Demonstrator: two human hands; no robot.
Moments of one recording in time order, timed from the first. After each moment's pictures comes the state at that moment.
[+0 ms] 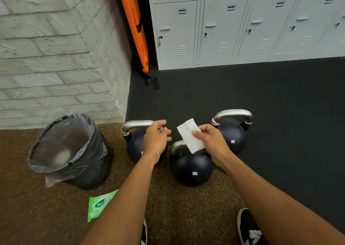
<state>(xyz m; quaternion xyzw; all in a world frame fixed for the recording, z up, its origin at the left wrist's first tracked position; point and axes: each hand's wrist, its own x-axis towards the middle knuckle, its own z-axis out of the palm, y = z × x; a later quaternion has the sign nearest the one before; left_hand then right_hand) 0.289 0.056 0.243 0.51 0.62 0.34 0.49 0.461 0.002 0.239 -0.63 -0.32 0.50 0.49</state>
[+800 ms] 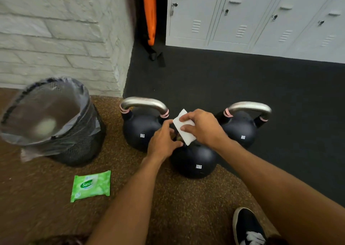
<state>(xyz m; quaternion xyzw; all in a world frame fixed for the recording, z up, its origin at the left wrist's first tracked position) 0.273 0.071 0.127 0.65 0.60 0.20 0.42 0.424 0.061 0.216 -0.67 -0.69 0.24 0.13</state>
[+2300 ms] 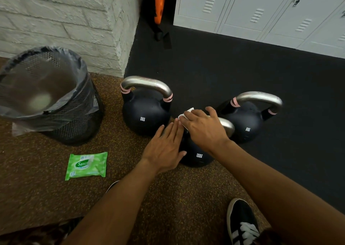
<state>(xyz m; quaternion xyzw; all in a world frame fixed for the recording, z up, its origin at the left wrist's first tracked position) 0.261 0.022 0.098 0.89 0.45 -0.02 0.09 0.416 0.038 0.183 -0.54 -0.83 -0.04 -0.13</state>
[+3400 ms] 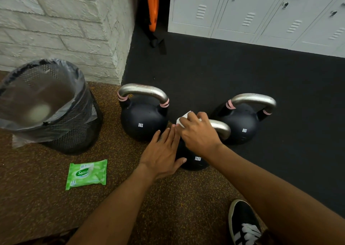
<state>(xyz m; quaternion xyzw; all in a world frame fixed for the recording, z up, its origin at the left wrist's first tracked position) 0.258 0.023 0.105 0.89 0.44 -0.07 0.09 0.408 0.033 0.189 -0.52 -0.84 -0.07 -0.15</state>
